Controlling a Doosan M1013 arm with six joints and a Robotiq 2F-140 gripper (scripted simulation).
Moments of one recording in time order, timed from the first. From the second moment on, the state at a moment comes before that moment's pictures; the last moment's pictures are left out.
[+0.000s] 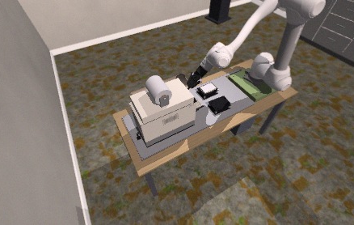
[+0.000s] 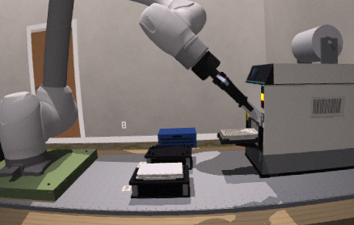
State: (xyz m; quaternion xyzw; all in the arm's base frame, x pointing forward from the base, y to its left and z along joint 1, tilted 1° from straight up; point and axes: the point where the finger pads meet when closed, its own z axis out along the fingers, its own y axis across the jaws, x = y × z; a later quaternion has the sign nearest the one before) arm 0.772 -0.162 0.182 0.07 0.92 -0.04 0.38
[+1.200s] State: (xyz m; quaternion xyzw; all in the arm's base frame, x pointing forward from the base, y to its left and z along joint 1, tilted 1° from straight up) arm 0.772 -0.162 0.182 0.07 0.92 -0.04 0.38
